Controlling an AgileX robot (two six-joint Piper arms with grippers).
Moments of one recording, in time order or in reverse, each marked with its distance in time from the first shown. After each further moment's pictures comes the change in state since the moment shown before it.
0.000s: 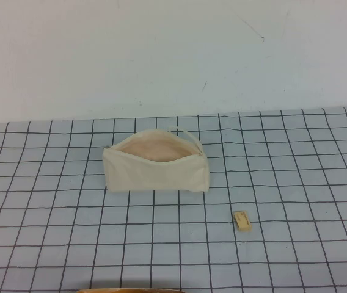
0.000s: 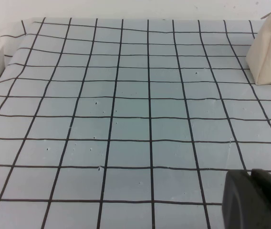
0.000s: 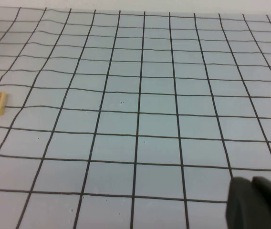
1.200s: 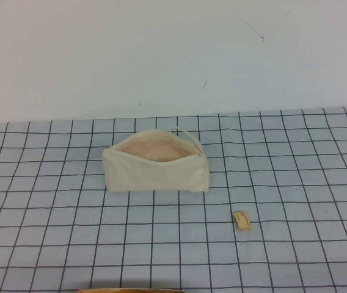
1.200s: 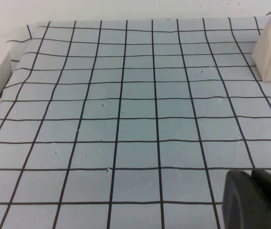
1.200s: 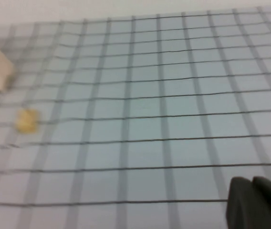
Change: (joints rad) right arm 0.000 0.000 0.000 0.123 -0.002 0.000; left arm 0.000 0.000 0.000 0.036 0.000 0.000
